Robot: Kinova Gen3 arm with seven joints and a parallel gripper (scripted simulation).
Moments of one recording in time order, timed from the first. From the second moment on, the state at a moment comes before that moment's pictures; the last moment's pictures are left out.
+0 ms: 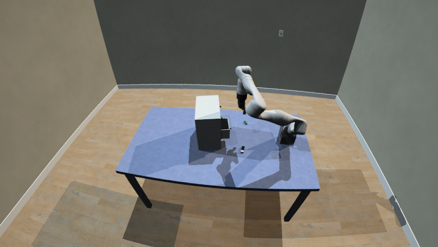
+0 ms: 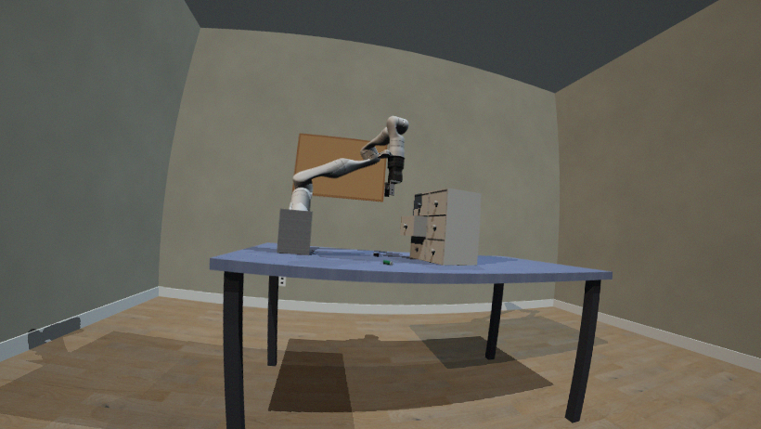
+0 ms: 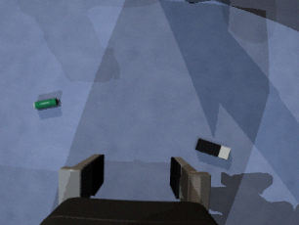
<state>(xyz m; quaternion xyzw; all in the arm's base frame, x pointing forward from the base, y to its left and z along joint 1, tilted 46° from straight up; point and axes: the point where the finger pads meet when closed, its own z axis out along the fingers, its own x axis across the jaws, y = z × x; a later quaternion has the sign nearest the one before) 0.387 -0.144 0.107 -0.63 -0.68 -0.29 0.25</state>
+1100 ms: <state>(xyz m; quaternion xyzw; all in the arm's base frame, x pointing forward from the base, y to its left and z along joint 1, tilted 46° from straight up) 0.386 -0.143 0.106 -0.62 -0.68 -0.29 0.25</state>
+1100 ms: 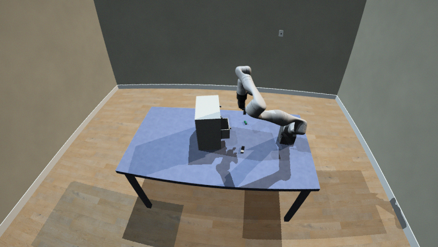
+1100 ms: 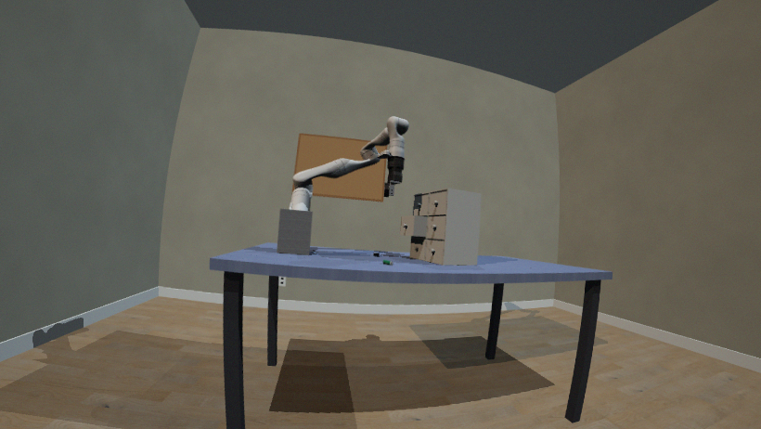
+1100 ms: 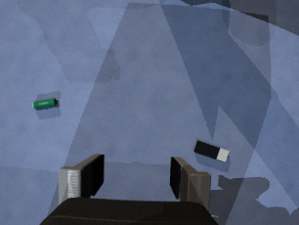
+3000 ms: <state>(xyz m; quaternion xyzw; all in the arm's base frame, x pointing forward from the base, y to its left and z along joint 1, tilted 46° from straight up) 0.355 -0.153 0.091 -0.23 -0.89 -0.38 0.08</state>
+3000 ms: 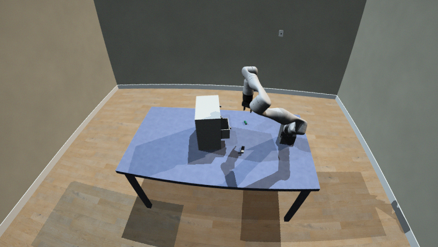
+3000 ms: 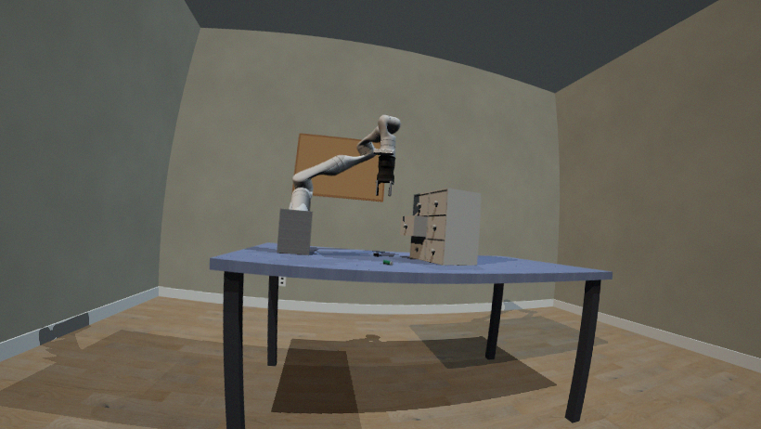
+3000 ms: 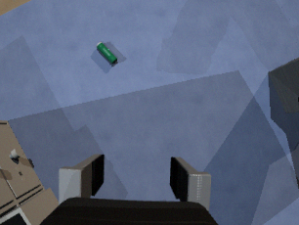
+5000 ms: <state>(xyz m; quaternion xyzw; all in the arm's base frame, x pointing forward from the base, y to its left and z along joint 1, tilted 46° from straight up) 0.313 -0.130 0.103 0.52 -0.76 -0.32 -0.23</state>
